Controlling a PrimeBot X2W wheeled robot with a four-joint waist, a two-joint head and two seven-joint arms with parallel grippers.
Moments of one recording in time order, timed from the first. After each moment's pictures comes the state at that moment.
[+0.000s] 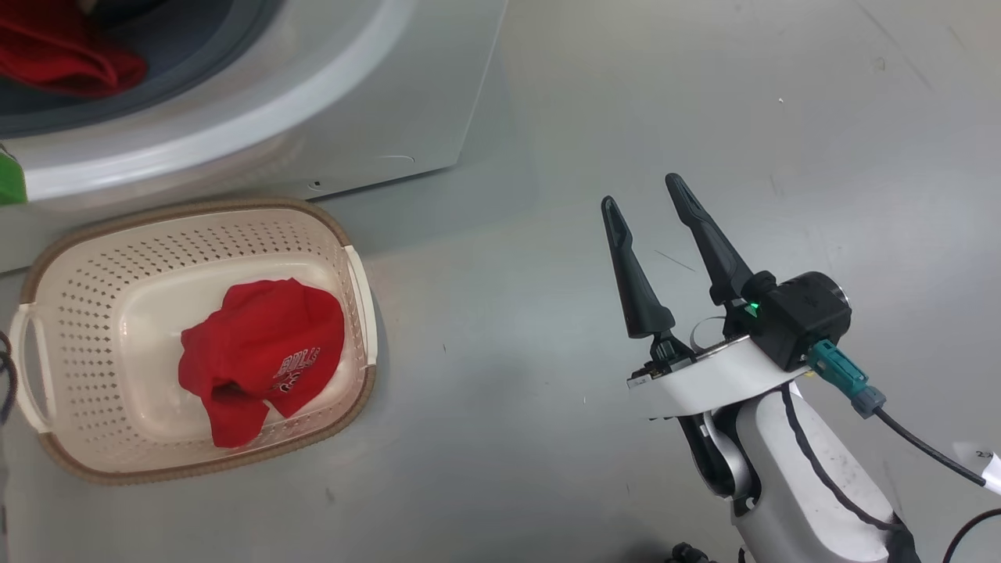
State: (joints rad) left arm -0.72 0.34 0.01 0.29 -0.40 -0.04 -0.03; right arm -0.31 -0.05 0.44 0.06 0.35 -0.04 -0.26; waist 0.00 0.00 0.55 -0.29
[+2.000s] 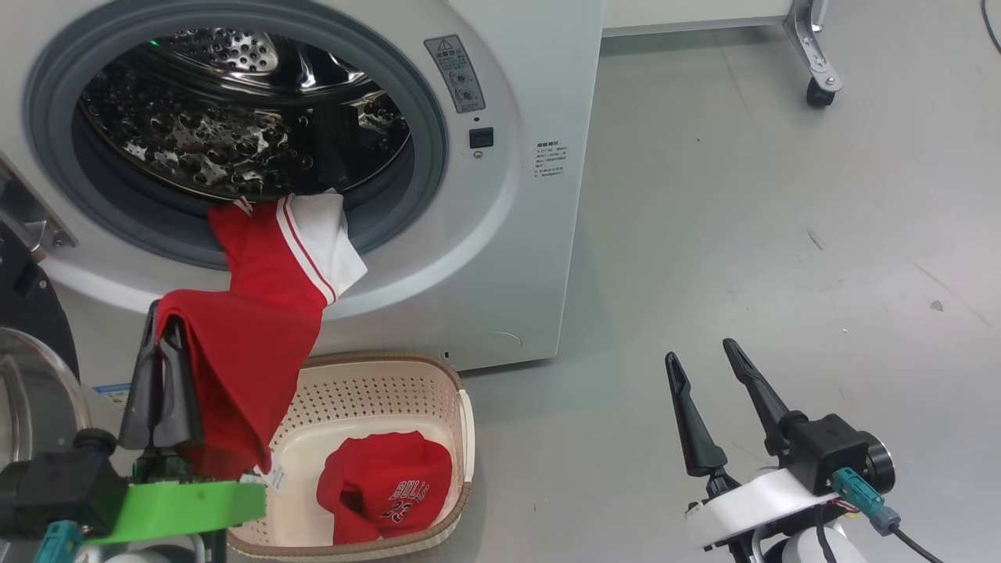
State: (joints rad) left arm 0.01 0.11 -0.08 -0.17 -0.35 0.04 -0.25; right arm 0.01 -0.09 0.35 0.09 0.31 -0.05 -0.26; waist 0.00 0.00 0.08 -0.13
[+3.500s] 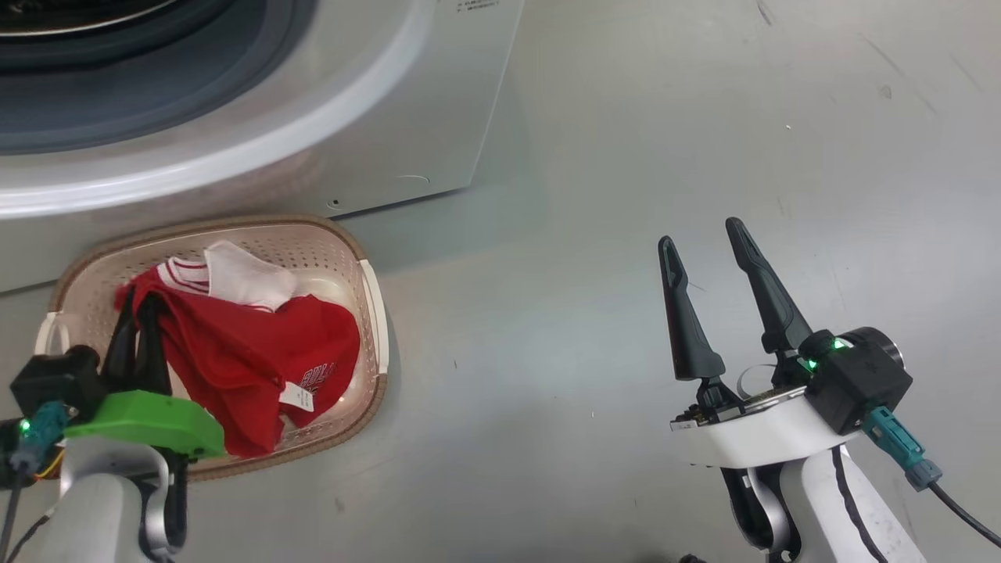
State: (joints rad) left arm -0.19 0.14 -0.06 0.22 -0.38 0.04 -0.18; right arm -0.12 -0.06 0.35 -0.09 0.29 -0.05 -0.26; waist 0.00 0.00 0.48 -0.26
